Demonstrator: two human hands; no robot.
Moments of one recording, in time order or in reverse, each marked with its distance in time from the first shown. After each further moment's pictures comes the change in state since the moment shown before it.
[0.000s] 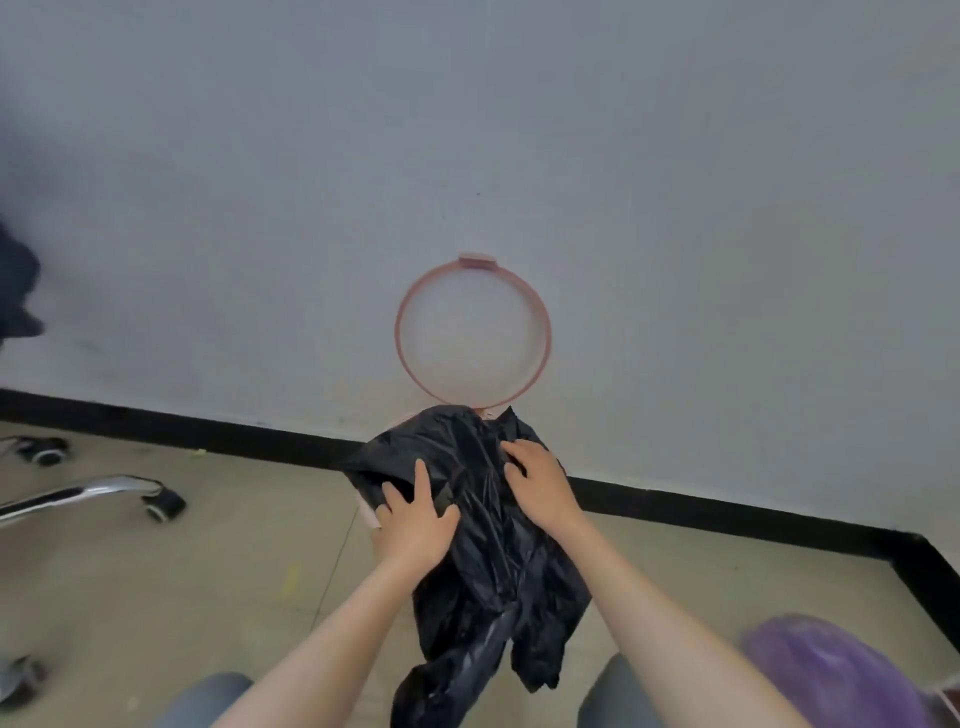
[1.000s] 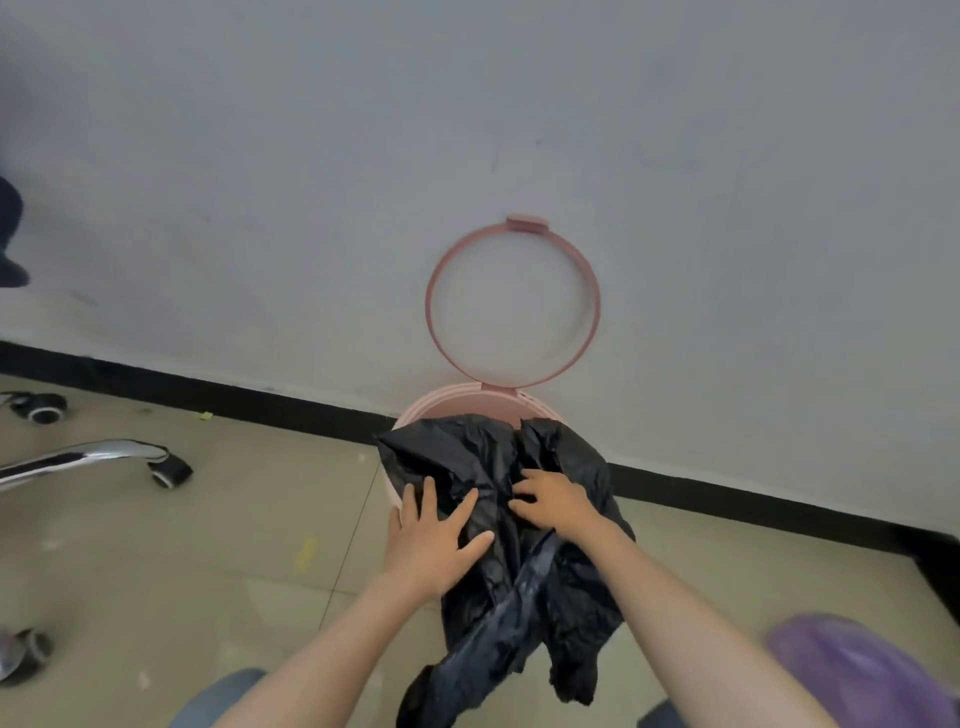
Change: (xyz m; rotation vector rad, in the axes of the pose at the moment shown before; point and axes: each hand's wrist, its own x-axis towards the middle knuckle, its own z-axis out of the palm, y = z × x) left_hand 0.039 -0.062 0.008 0.365 -0.166 0.232; right_hand 0.050 0.019 0.057 -0.516 -0.411 0.091
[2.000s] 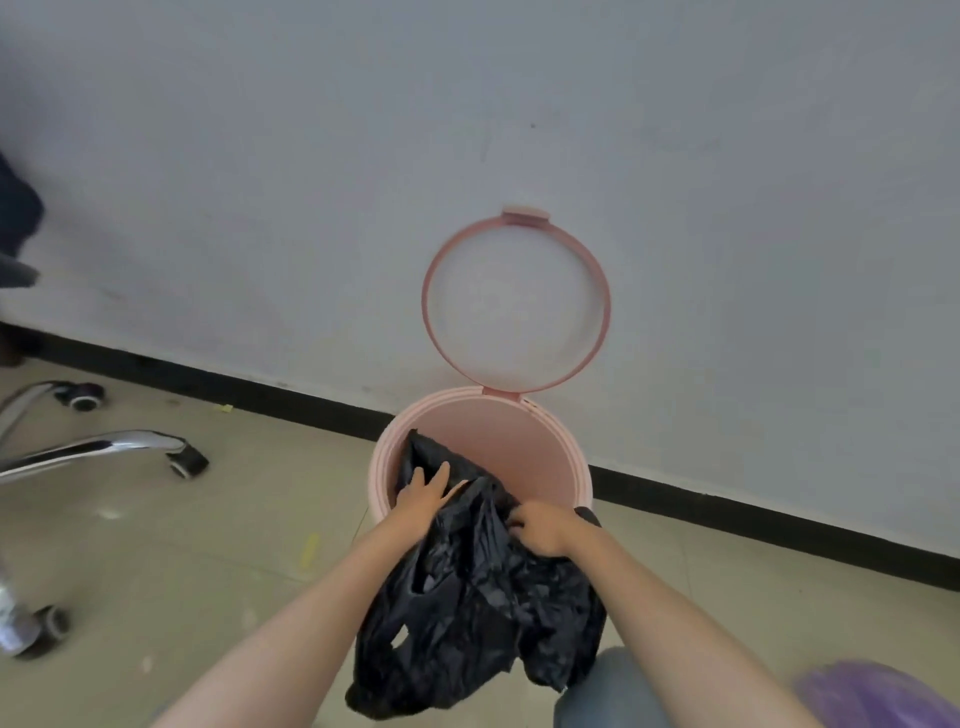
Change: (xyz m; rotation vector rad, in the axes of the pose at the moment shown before) left_hand 0.074 0.011 -0.015 -0.660 -0.098 -0.256; right_hand 0.029 0.025 0.004 0.012 -0.242 -0.142
